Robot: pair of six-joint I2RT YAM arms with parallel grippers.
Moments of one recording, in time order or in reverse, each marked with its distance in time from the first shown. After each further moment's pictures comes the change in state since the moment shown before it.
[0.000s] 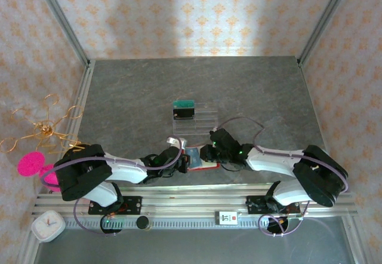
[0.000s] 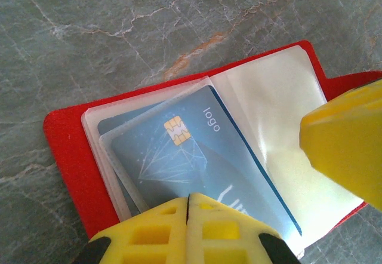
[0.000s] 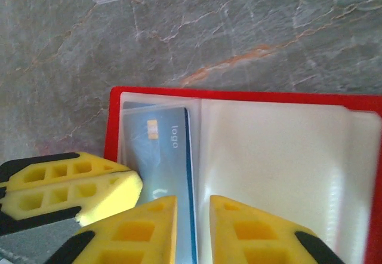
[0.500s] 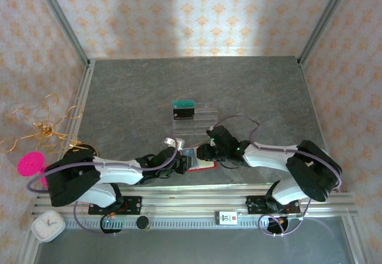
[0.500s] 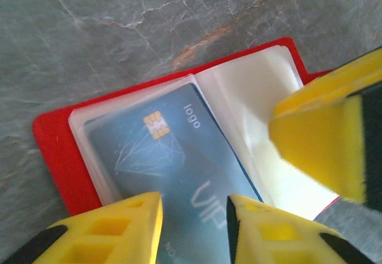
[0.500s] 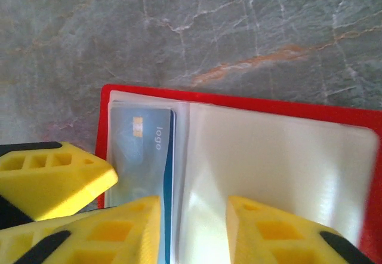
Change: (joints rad) left arm -0.006 -0.126 0.000 -0.150 -0.022 -0.006; right arm -0.033 0.056 0.032 0.009 -0.085 -0.074
